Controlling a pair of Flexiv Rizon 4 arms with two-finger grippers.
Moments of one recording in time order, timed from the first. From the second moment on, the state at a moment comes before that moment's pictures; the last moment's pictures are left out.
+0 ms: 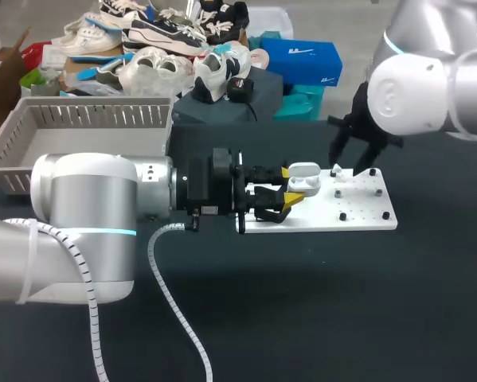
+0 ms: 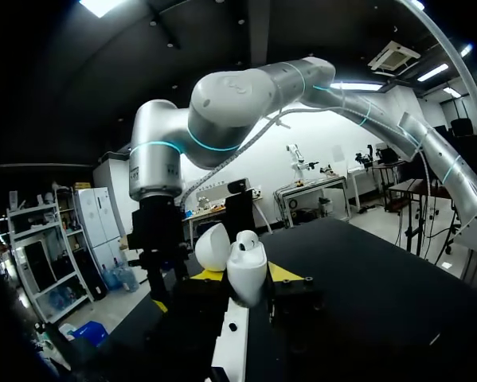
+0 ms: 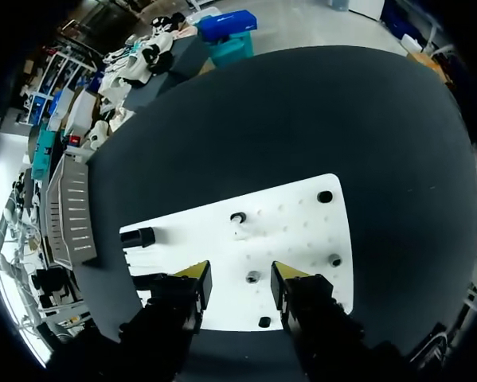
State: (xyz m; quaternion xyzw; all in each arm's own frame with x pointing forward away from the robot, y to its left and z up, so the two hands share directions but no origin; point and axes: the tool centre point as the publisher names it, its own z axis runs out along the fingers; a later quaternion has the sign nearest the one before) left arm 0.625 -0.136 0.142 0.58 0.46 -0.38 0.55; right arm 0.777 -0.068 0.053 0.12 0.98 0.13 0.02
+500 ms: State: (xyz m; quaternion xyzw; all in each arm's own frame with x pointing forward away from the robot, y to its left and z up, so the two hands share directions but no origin) left arm 0.625 -0.136 0.142 0.58 0.46 -0.38 0.55; right arm 0.779 -0.068 0.040 0.15 0.98 0.13 0.01
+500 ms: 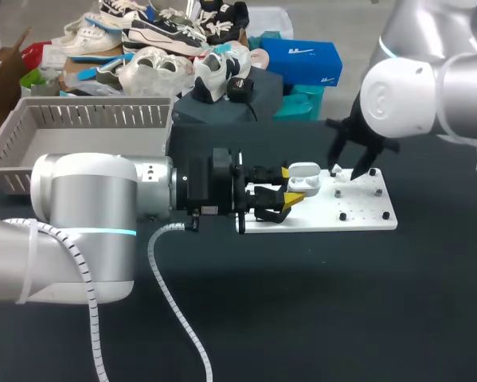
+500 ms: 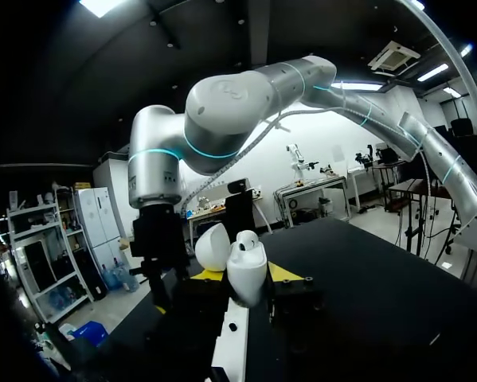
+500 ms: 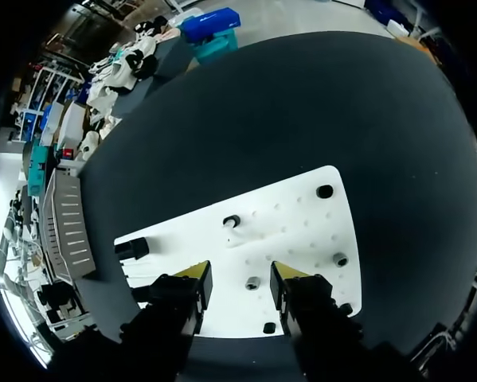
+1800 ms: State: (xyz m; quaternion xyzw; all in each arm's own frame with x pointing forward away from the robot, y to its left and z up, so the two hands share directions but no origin) left arm 0.625 -0.136 0.142 0.58 0.46 -0.38 0.55; right arm 0.798 -0.065 0.023 0.15 0.98 0.14 -0.01
